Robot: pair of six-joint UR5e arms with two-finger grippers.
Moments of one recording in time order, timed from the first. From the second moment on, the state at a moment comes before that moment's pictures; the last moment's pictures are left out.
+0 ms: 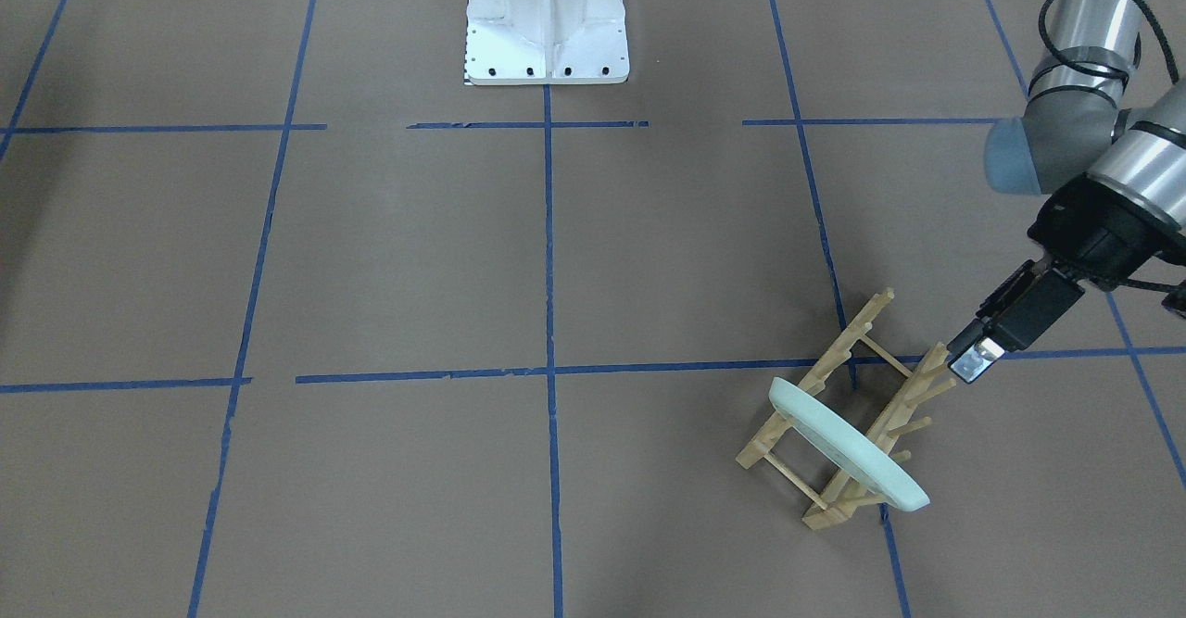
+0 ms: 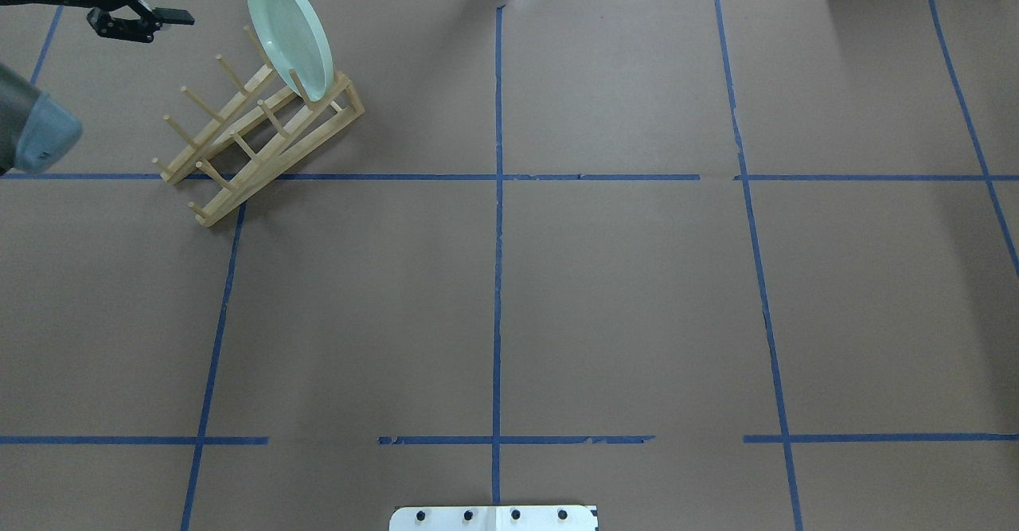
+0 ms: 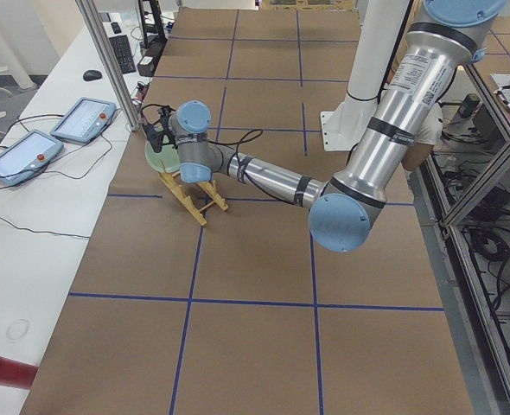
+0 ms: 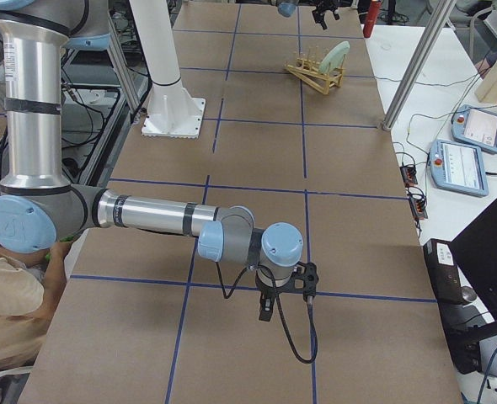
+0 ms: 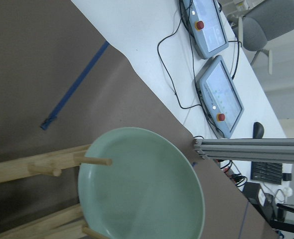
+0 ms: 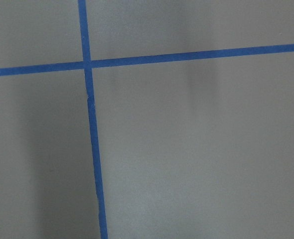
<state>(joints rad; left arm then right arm) -1.13 -2.04 -1.38 -2.81 -2.12 -2.01 1.62 -1.63 1.56 -1.62 2.32 -0.02</state>
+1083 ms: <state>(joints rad) -1.04 -2.15 -1.25 -2.83 -1.90 -2.03 1.62 -1.63 1.56 -1.62 2.32 -0.02</state>
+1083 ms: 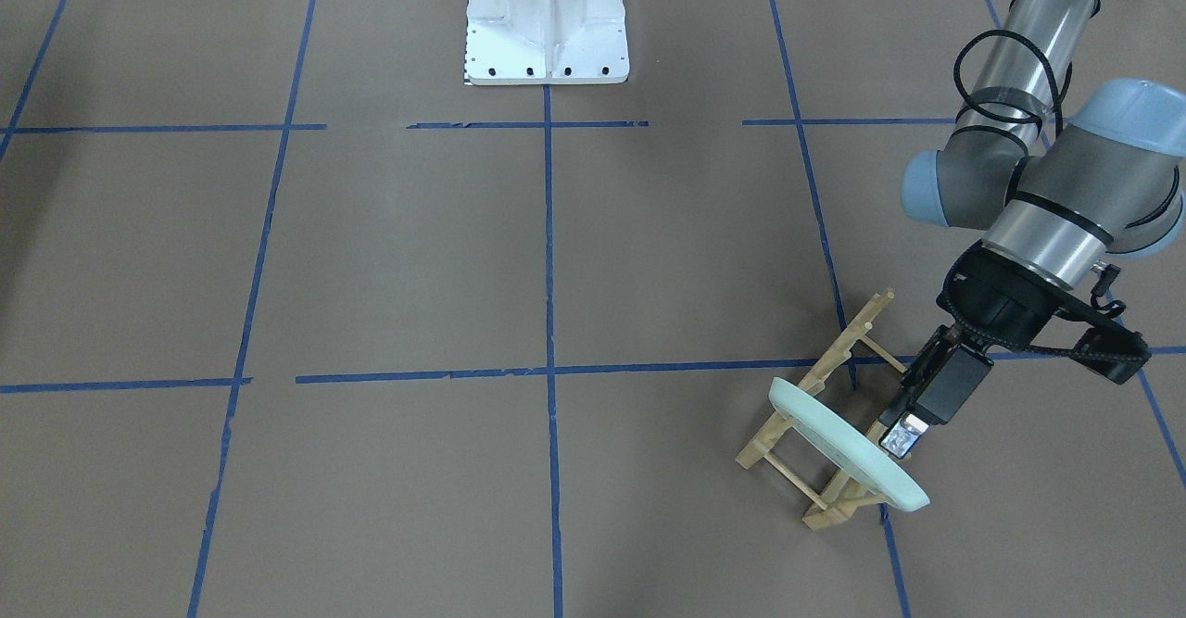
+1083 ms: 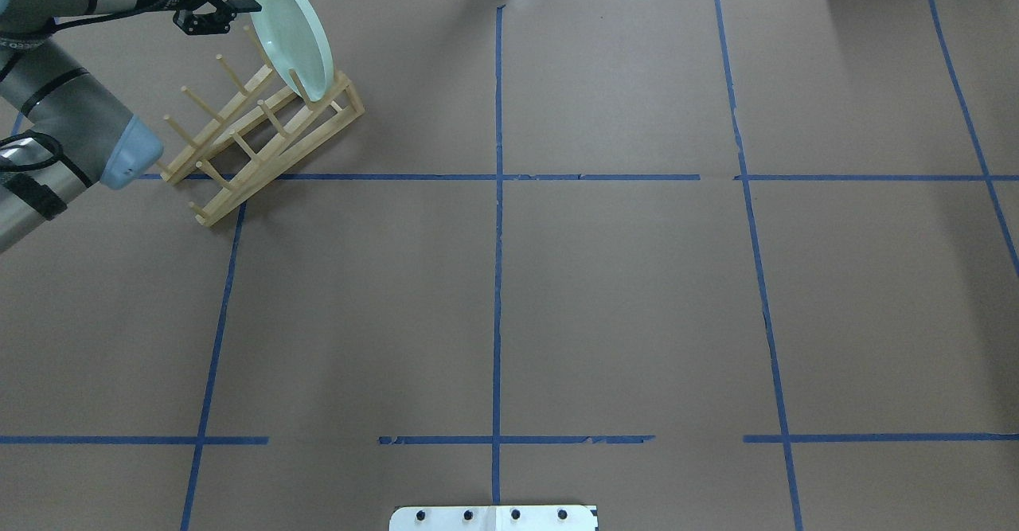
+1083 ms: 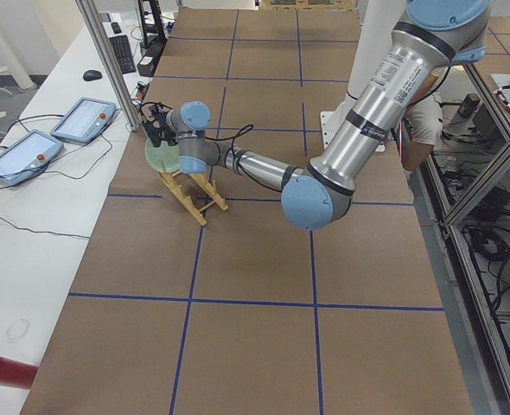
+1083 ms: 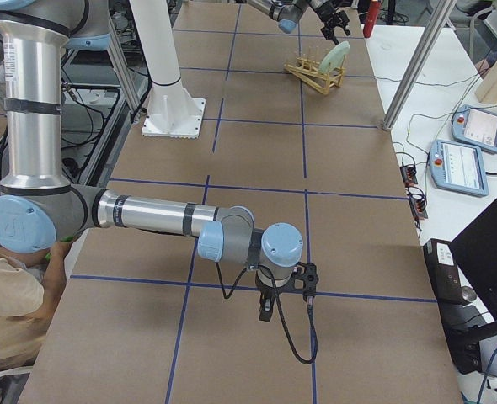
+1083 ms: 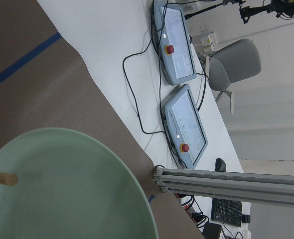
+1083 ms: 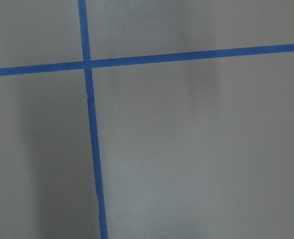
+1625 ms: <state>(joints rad) -1.03 -2.16 -1.24 -2.83 -1.88 -2.03 1.62 -1.63 1.56 -1.62 2.32 -0.02</state>
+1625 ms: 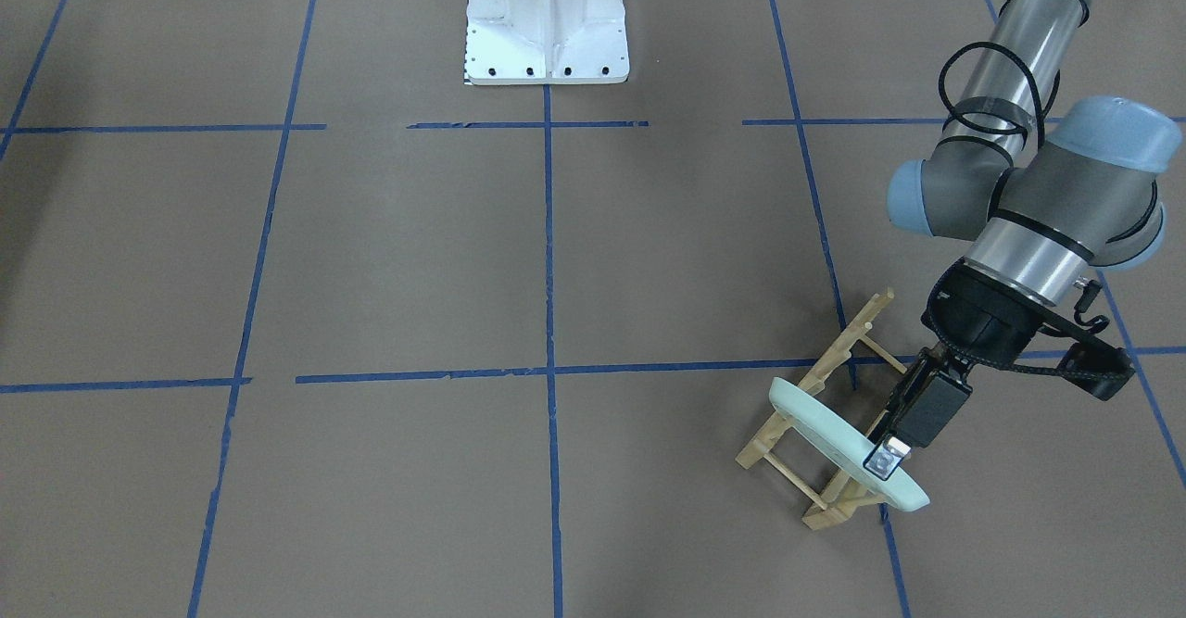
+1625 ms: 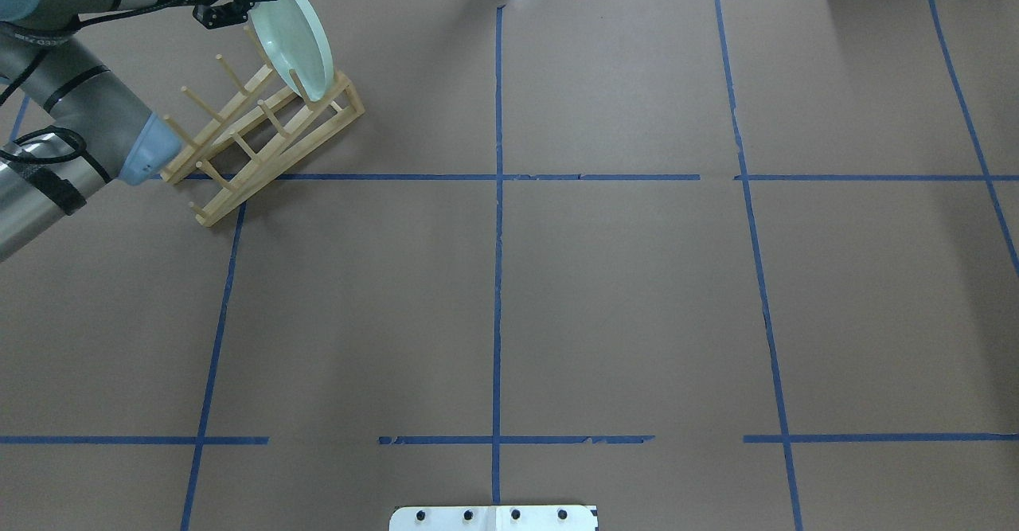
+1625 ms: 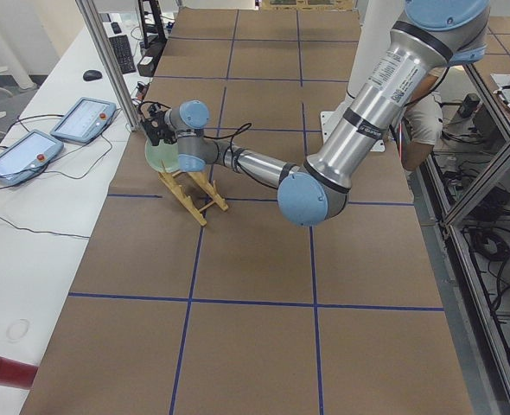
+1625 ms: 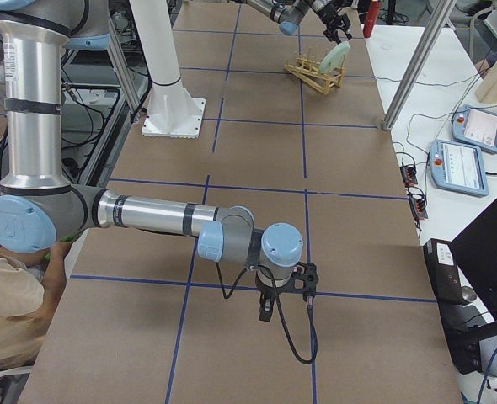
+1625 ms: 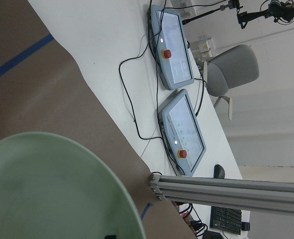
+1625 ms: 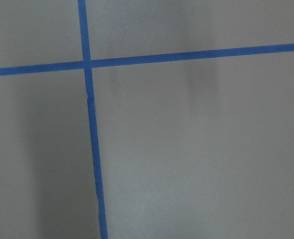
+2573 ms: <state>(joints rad) -1.06 -2.16 -1.43 -2.73 -1.88 -2.04 1.62 -1.63 1.56 -1.62 2.32 -0.02</state>
